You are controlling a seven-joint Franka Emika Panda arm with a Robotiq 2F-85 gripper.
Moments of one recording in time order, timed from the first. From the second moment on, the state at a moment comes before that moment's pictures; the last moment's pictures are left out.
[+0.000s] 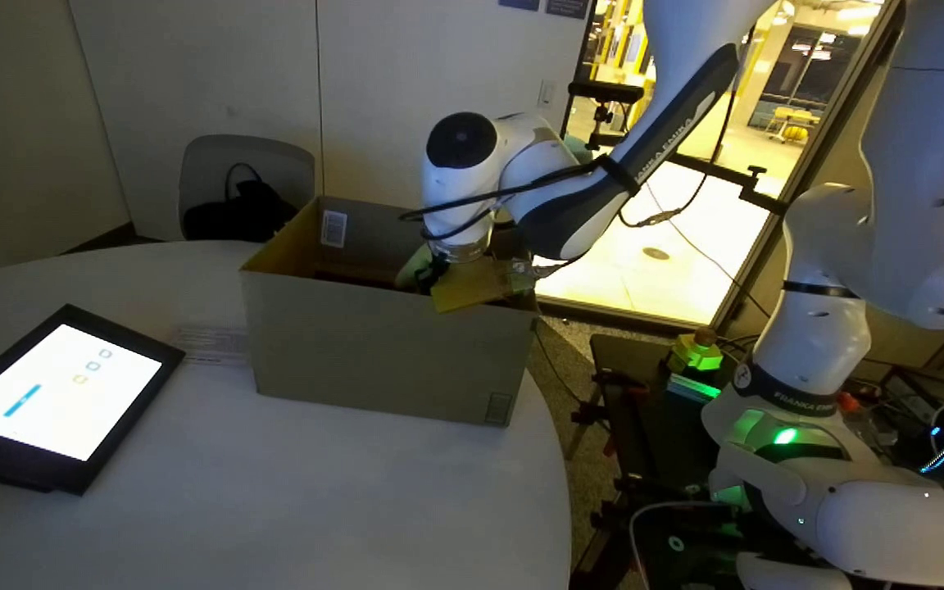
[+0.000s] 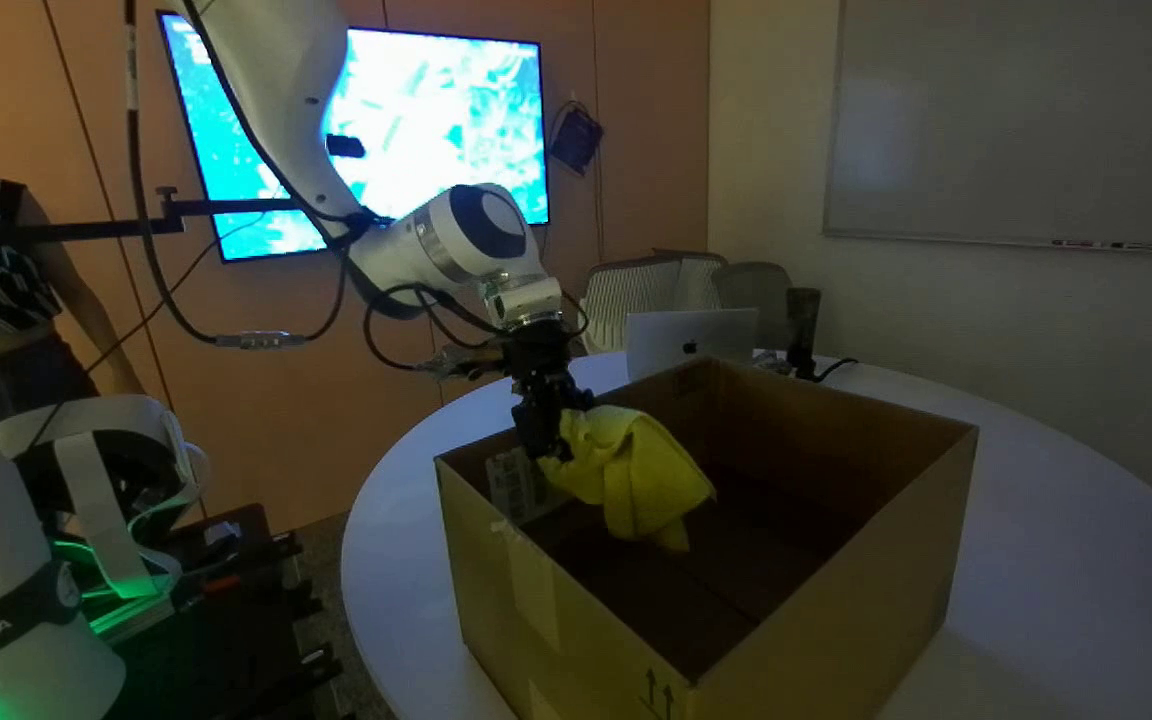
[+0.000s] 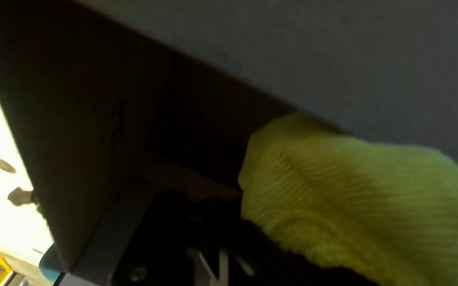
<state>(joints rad) 0.10 0.22 -0.09 -2.30 -0.84 2.33 1.73</state>
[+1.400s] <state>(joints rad) 0.10 -0.03 0.01 -2.30 -0.74 2.11 1.50</state>
